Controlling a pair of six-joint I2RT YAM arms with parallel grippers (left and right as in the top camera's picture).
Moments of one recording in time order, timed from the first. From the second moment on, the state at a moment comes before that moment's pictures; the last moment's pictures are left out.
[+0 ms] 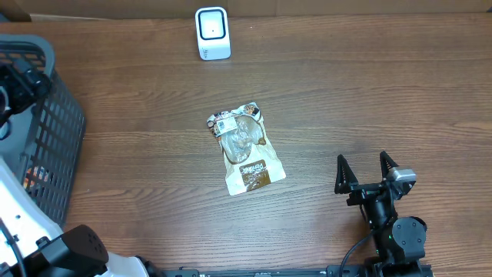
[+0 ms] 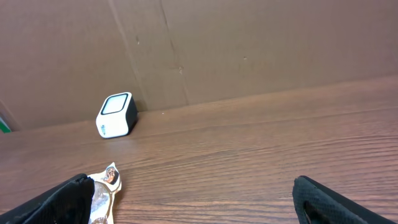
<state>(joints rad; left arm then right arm) 0.59 1.68 2.02 -1.35 0.29 -0.09 0.14 0.01 0.02 -0.03 -0.01 0.23</state>
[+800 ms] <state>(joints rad) 0.49 1.71 2.02 -1.39 0.23 -0.07 0.14 0.01 0.02 -0.03 -0.01 0.23</state>
